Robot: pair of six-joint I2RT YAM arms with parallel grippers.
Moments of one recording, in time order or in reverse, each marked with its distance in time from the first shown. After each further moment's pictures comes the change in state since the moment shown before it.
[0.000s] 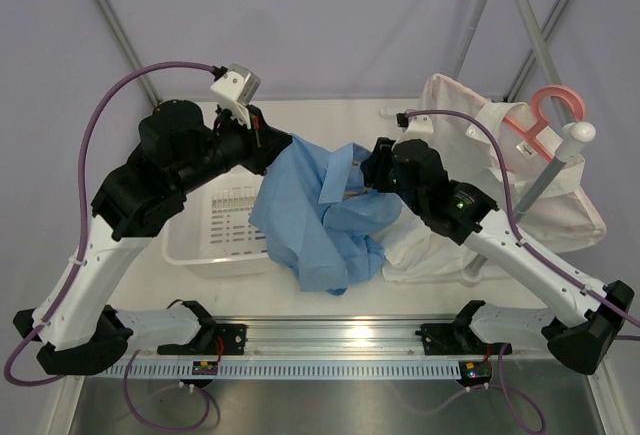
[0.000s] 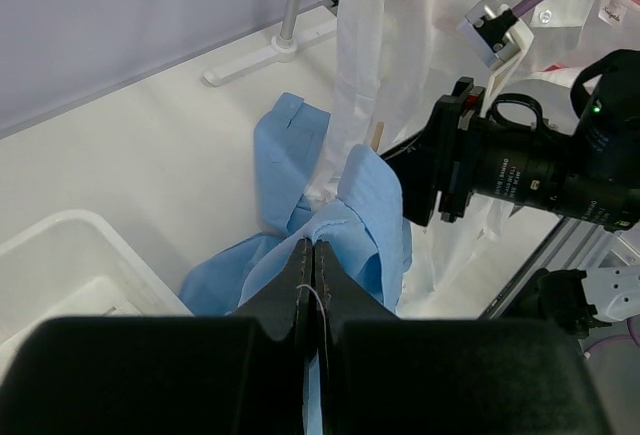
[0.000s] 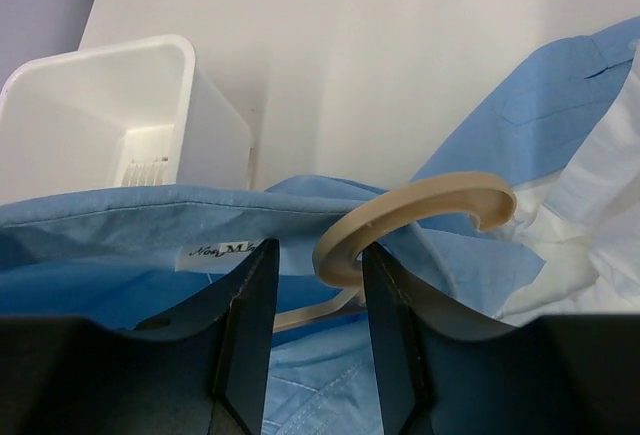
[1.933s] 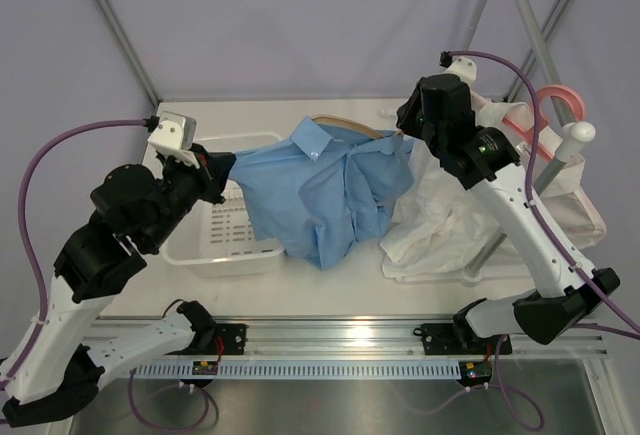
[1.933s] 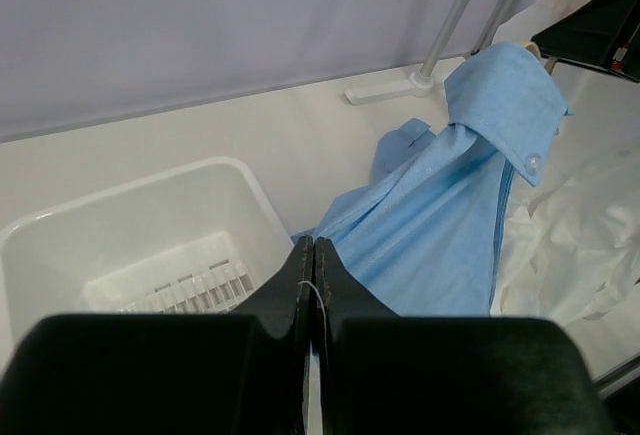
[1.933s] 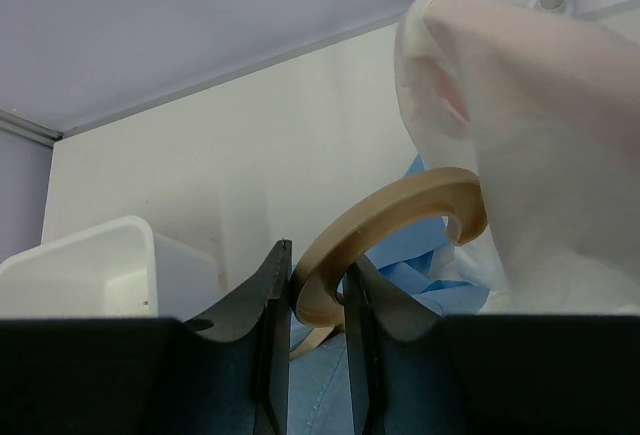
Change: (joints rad) left arm -0.020 -0.355 -0.326 0.069 -0.377 0.026; right arm -0.265 0.216 0.440 -0.213 0.044 0.019
